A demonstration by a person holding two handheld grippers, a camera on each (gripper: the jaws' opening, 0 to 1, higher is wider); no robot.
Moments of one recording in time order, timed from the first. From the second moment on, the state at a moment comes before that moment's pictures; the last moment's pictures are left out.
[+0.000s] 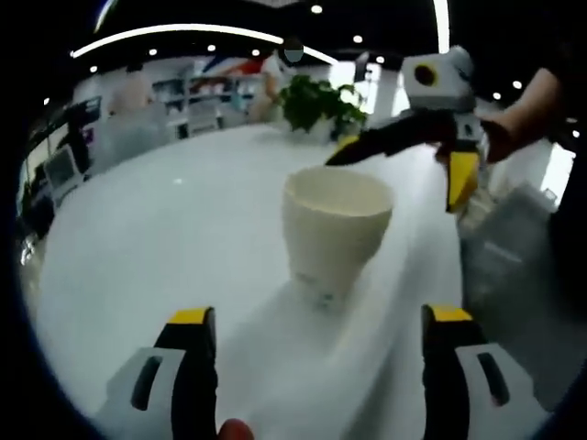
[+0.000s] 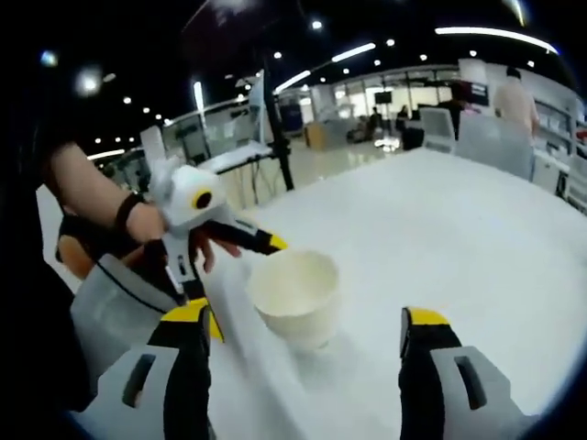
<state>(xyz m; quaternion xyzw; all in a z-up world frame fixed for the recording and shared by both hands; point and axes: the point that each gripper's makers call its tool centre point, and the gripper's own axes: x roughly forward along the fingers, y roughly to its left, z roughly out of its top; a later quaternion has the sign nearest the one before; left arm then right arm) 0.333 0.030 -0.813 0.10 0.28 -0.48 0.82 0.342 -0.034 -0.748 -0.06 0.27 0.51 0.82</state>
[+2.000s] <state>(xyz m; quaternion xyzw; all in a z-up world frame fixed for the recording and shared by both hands) 0.365 -0.022 -0.801 0.12 0.21 -0.64 0.73 0.365 -0.011 -0.750 -0.10 0.26 0.53 0.80</state>
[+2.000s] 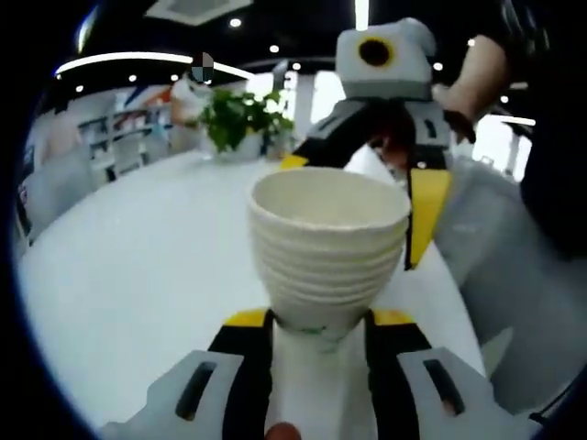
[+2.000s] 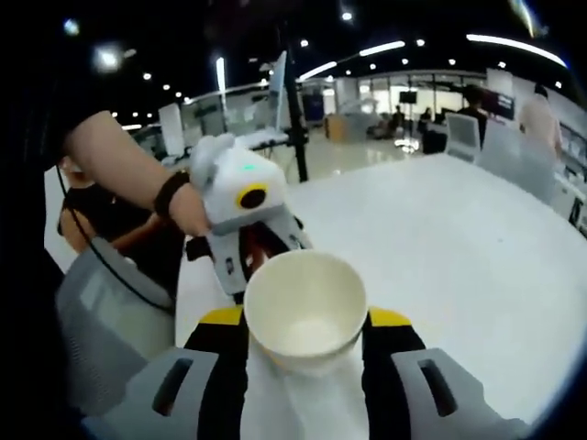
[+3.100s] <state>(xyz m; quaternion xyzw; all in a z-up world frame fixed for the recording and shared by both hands) 0.496 -0.046 -0.785 0.14 0.21 -0.63 0.74 0.498 -0.039 -0.741 -0.10 0.24 0.49 0.83</state>
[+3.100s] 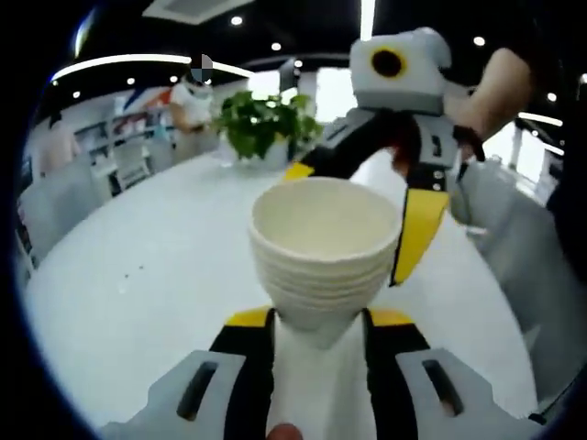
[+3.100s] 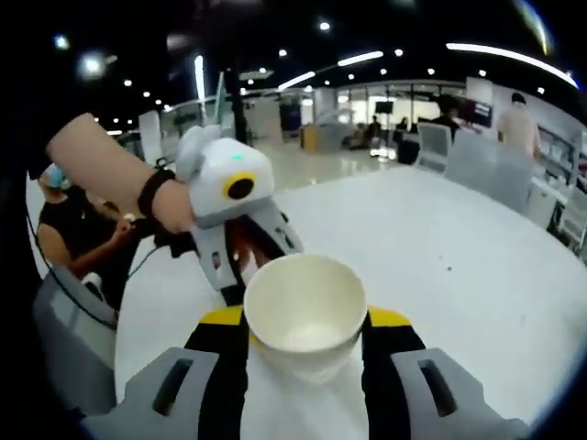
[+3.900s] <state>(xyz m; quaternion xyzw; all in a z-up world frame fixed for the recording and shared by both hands) 0.511 -0.050 -0.809 0.09 0.23 -0.61 0.76 0.514 -0.051 -0.768 -0.08 0.24 0.46 0.85</state>
